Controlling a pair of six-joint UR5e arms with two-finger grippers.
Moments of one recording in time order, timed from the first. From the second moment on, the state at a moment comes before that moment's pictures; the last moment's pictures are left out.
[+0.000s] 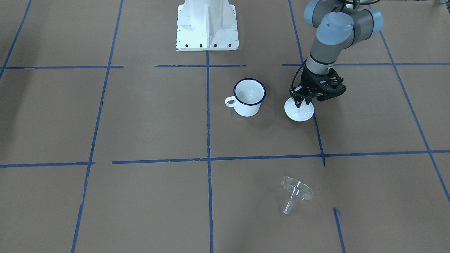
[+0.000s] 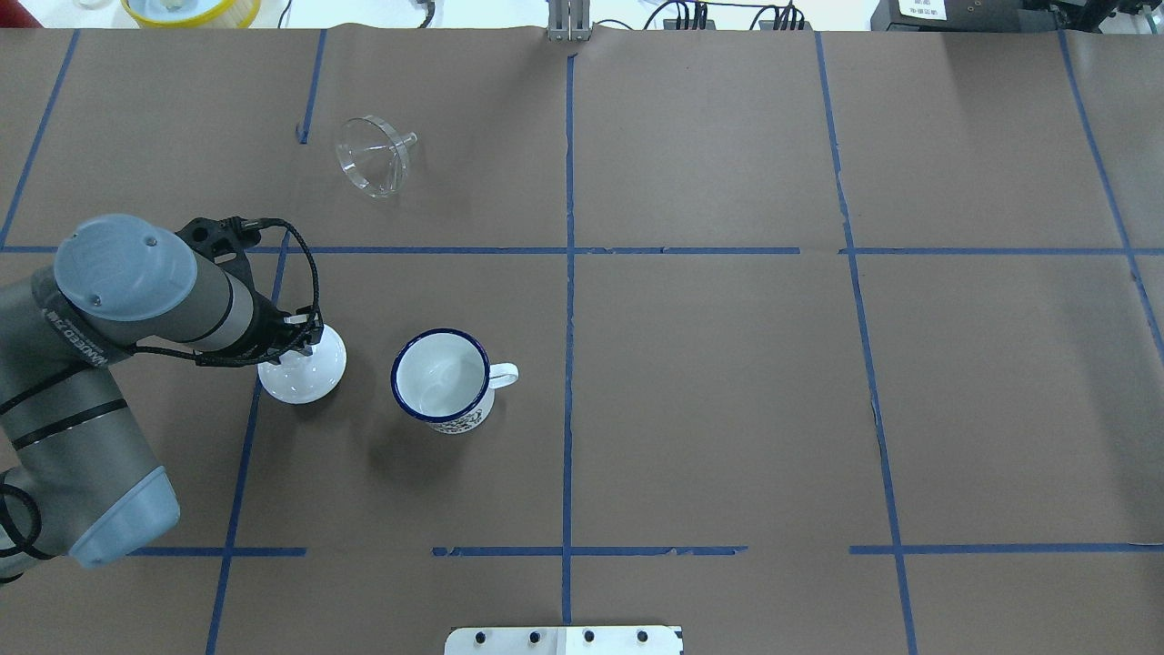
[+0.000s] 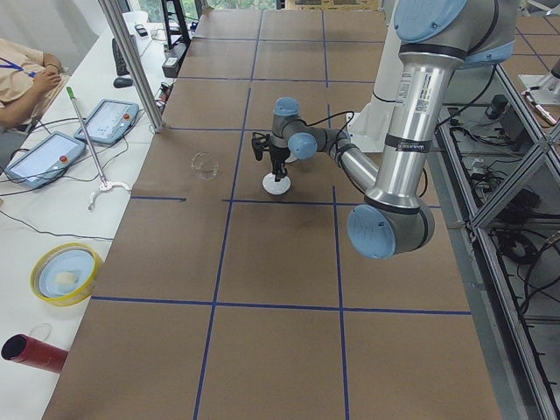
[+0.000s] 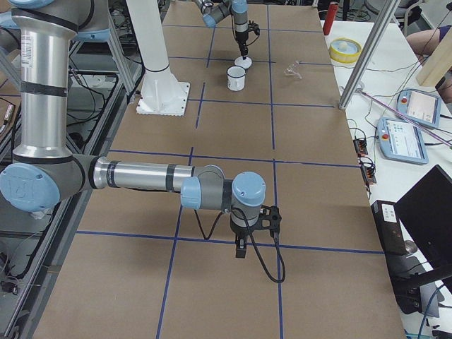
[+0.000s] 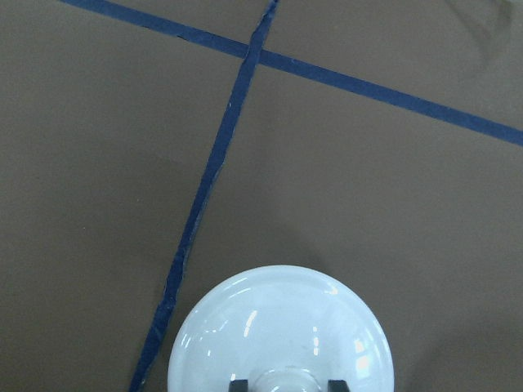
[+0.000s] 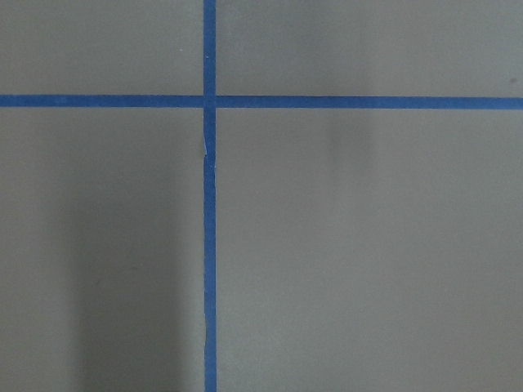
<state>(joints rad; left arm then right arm) -0.64 -1.80 -1.89 -1.74 -1.87 -1.42 1.57 -1.68 1.66 -1.57 2.29 0.01</state>
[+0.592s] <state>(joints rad) -0.63 -1.81 -1.84 -1.79 -1.93 -1.42 1.57 -1.68 1.66 -1.57 2.29 0.01</state>
